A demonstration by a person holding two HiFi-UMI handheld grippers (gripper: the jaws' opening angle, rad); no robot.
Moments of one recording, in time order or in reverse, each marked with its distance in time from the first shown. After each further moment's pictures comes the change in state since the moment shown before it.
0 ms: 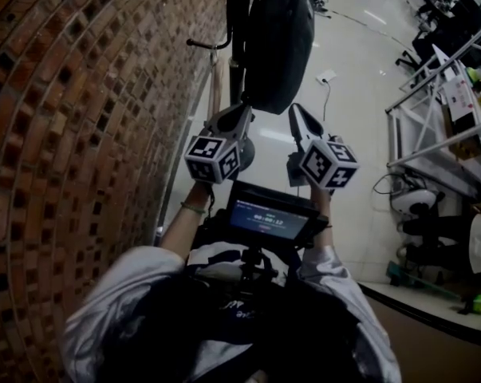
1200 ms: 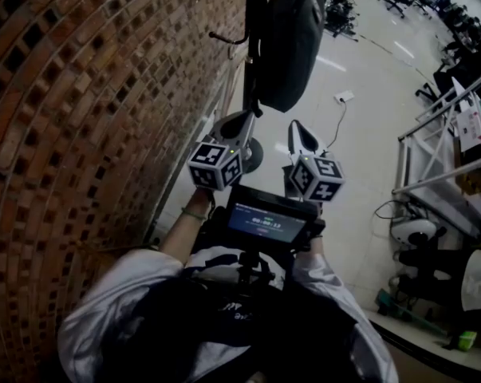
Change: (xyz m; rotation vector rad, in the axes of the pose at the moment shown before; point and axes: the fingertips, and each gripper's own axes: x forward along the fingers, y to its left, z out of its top) left arm -0.052 -0.050 0.001 0.032 -0.046 0.141; right arm -0.046 0.005 -0.037 -0.137 0.046 0.024
